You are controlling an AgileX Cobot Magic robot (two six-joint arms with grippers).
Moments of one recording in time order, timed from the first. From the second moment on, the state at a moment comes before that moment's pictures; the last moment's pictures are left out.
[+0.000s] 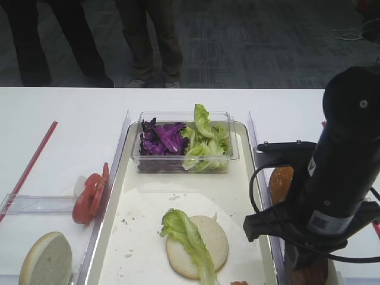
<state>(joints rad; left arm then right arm) -0.01 -0.02 -0.48 -0.01 1.18 -0.03 0.56 1.54 -0.79 0.25 0.92 0.20</state>
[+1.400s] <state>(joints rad) -0.01 -0.02 -0.48 -0.01 1.18 -0.03 0.56 1.54 -0.79 0.25 0.95 0.17</state>
